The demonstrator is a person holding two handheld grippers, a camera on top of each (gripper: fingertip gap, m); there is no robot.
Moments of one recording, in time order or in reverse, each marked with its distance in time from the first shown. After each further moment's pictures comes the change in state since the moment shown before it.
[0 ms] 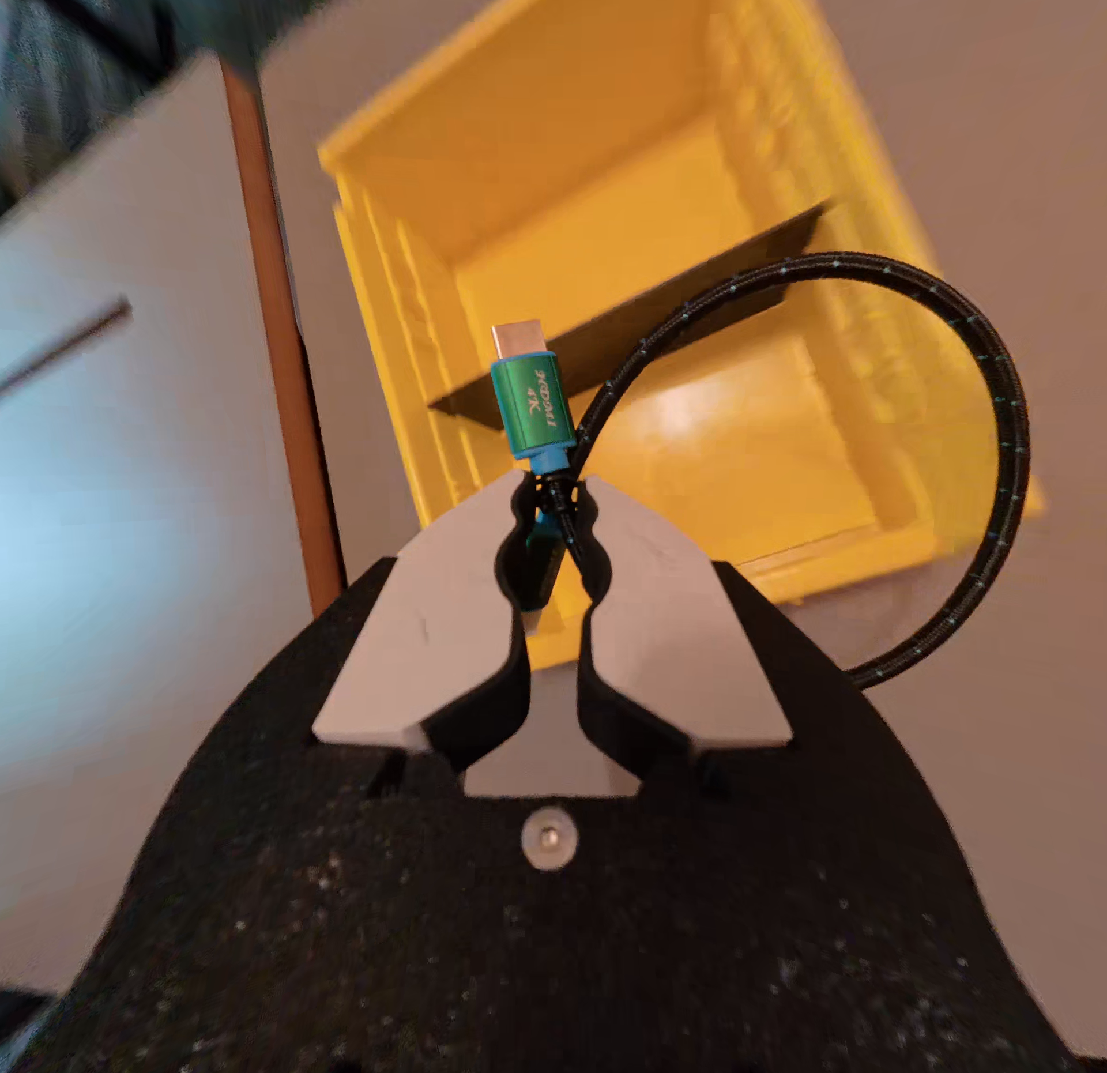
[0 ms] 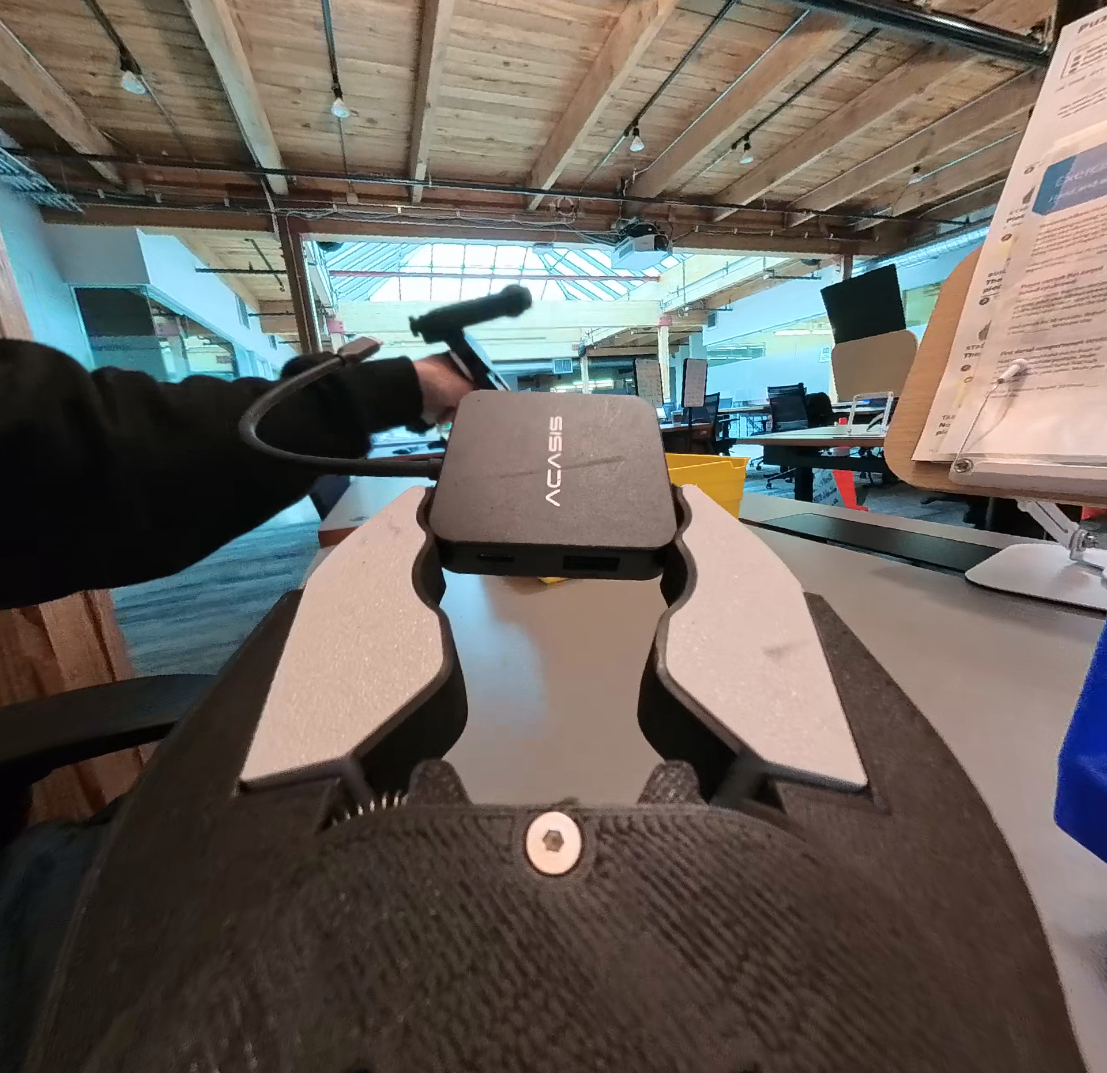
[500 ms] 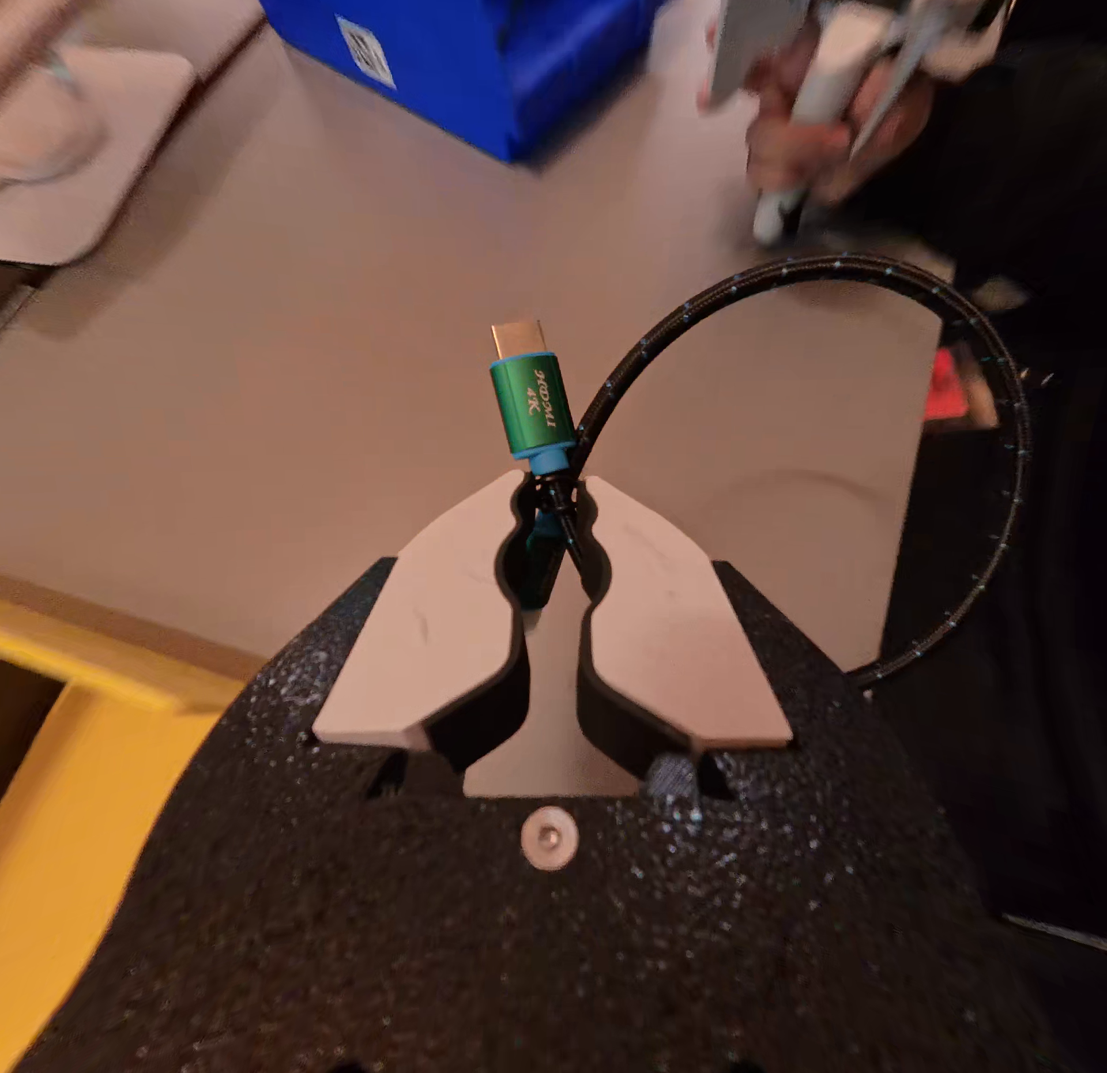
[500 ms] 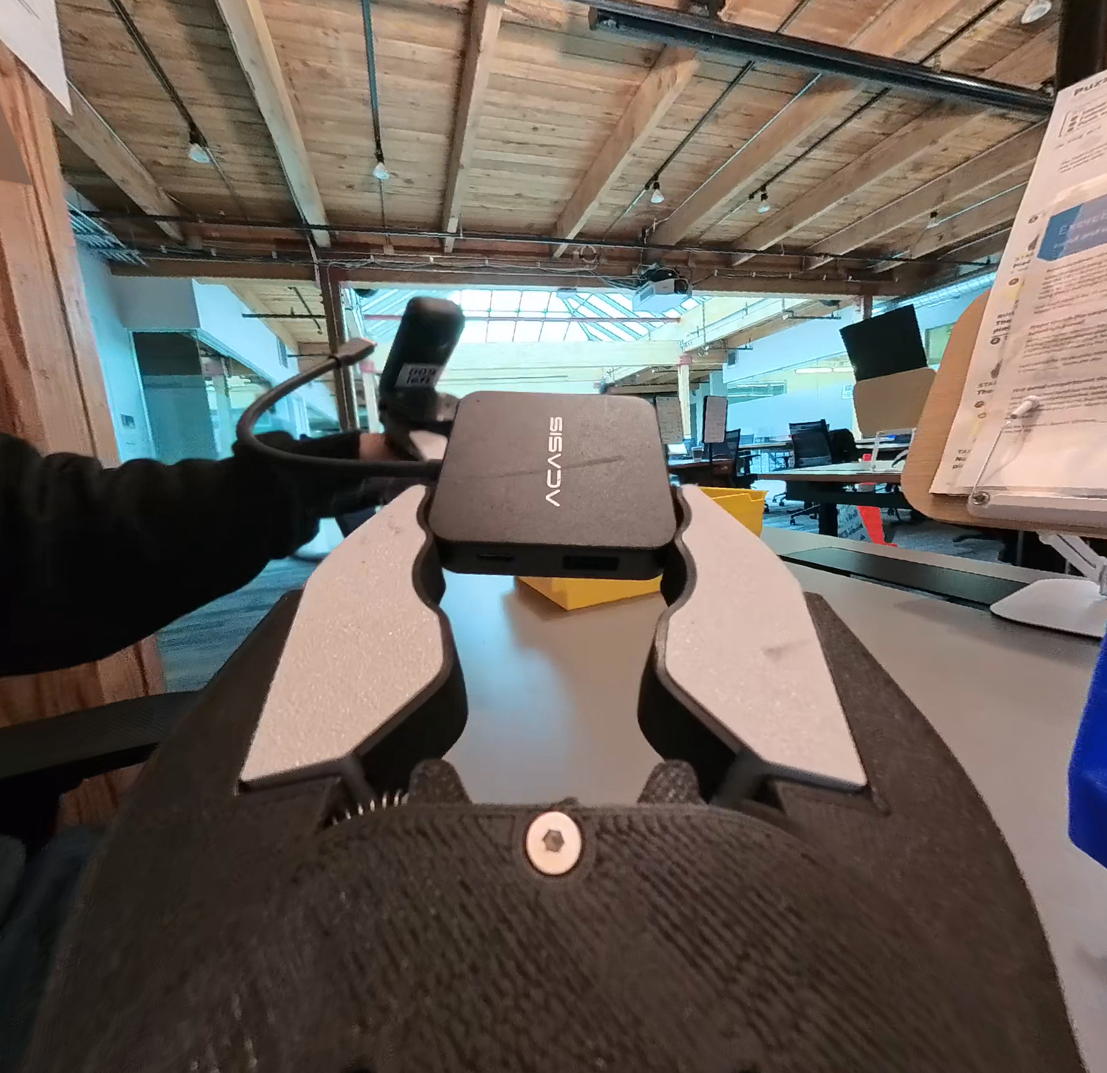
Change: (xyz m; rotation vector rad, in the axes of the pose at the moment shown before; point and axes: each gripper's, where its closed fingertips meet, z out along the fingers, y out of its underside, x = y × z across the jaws) left arm 0.255 0.020 -0.092 0.439 0.853 0.508; right arm -0.009 -0.014 -0.013 0.073 -0.042 0.013
